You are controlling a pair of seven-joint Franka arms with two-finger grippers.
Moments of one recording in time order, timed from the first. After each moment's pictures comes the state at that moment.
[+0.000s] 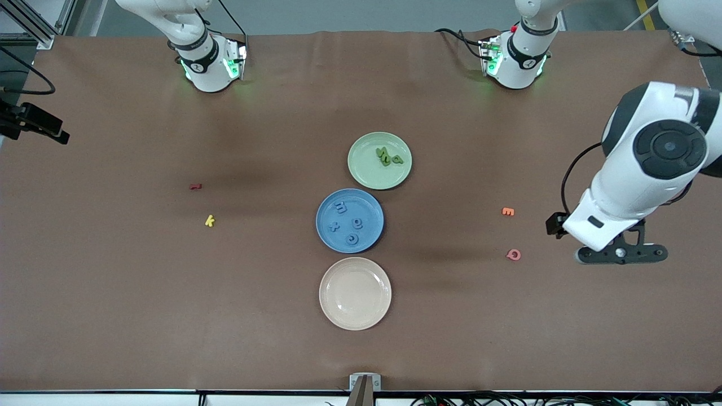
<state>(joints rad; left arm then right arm) 0.47 0.51 -0.94 -1.37 0.64 1.61 -0.43 -0.03 -0.07 -0.07 -1.60 -0.01 1.49 0.01</state>
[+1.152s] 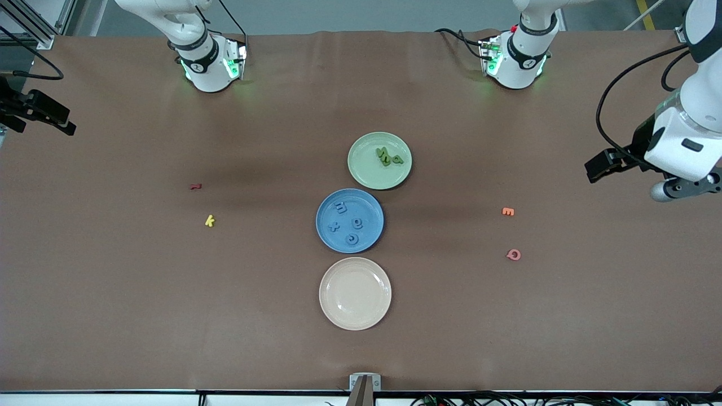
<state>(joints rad) 0.12 0.15 -0.32 -1.40 0.10 1.49 -0.38 -0.01 -0.11 -0.06 -1.64 -0.01 1.51 0.01</state>
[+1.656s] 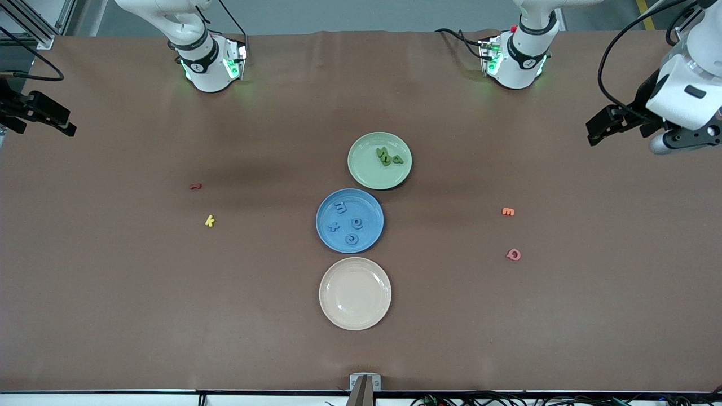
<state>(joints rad) 0.04 -0.05 -0.19 -1.58 0.06 1.49 -0.27 -0.01 -0.11 -0.06 -1.64 -0.01 1.52 0.01</state>
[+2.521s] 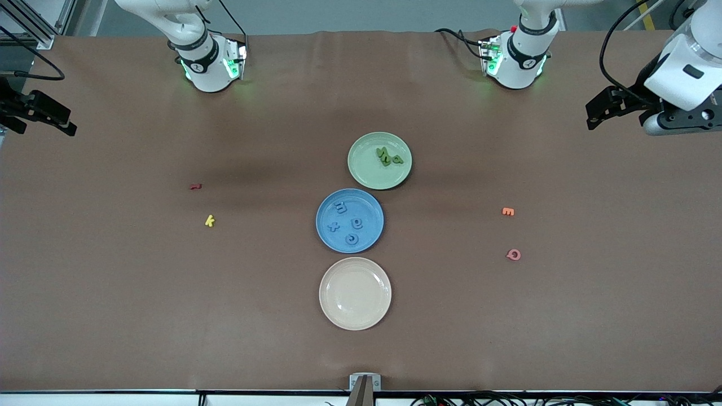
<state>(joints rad) 0.05 -0.09 -0.19 -1.62 0.02 1.48 -0.17 0.00 -0.11 -0.06 -1.64 -0.01 1.52 -0.03</state>
